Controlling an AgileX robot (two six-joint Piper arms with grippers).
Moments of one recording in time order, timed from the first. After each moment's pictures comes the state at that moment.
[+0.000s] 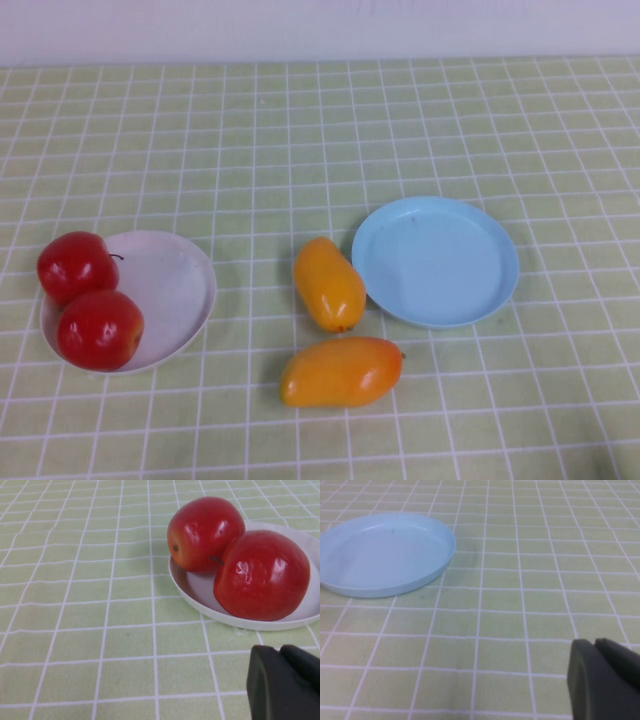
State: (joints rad) right arm 0.08 -0.01 0.03 0.15 0.35 -0.13; left arm -0.01 -0.01 0.03 -0.08 0.37 0.12
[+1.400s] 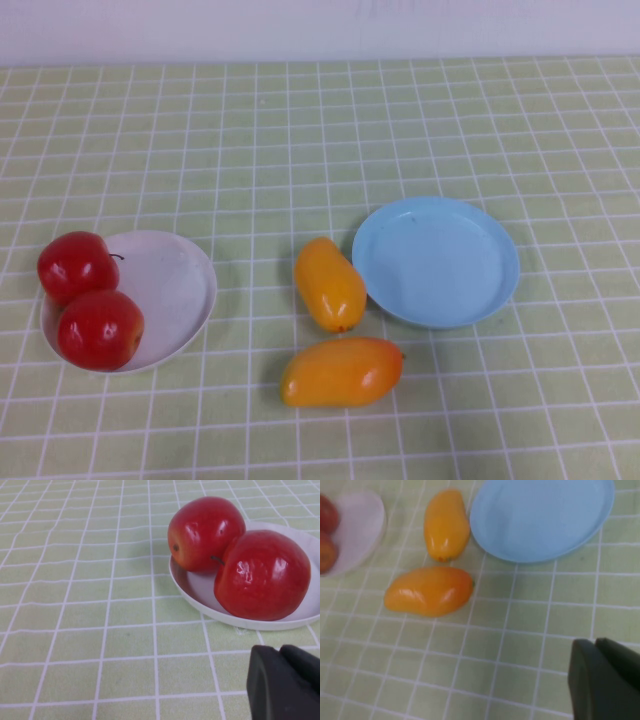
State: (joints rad) right arm 0.08 0.57 -0.56 0.57 0.85 -0.25; left arm -0.01 -0.01 0.03 -0.08 0.37 0.12
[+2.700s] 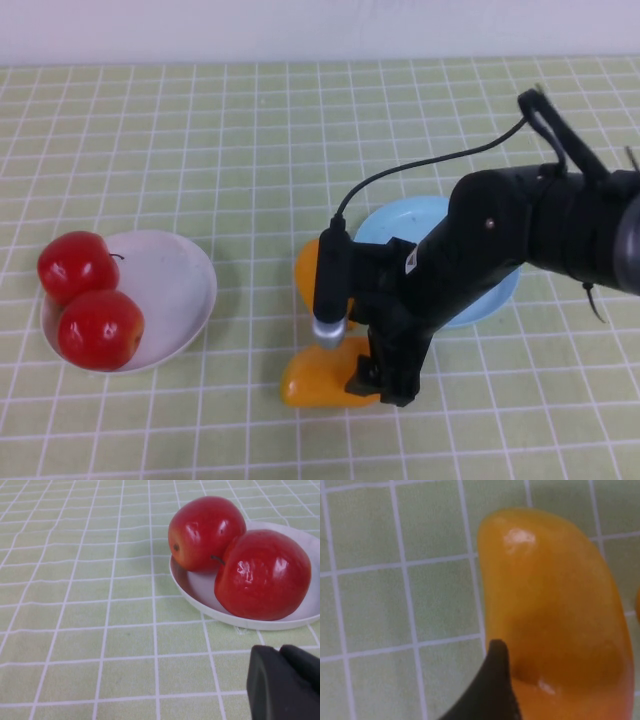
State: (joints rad) right arm 0.70 1.78 -1.25 0.36 0.75 -1.04; left arm -0.01 -0.01 0.03 -0.08 0.37 0.12
